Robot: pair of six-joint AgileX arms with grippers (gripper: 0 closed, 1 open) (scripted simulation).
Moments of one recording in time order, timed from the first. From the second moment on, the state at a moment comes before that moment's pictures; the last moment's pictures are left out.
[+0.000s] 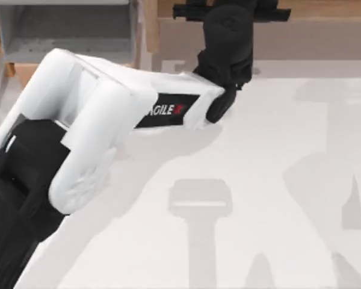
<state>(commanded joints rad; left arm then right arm) -0.71 2.52 1.82 0.92 -0.60 0.15 0.00 0.00 0.00 0.00 0.00 0.00</state>
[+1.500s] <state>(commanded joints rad) -0.67 2.54 1.85 0.92 -0.61 0.14 0.00 0.00 0.00 0.00 0.00 0.00</state>
